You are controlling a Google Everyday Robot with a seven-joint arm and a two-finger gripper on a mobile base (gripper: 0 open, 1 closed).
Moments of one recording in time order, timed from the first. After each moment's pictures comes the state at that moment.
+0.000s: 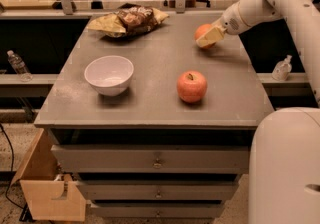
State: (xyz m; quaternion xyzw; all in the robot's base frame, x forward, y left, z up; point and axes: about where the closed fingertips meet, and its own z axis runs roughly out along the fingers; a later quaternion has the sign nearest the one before) arm 0.787 -0.176 0.874 -0.43 0.81 0.14 0.38
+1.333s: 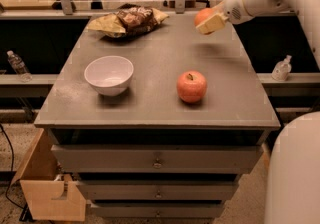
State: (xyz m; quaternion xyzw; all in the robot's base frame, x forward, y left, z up) arm 0.787 -0.168 0.926 -0.44 0.77 0.10 0.44
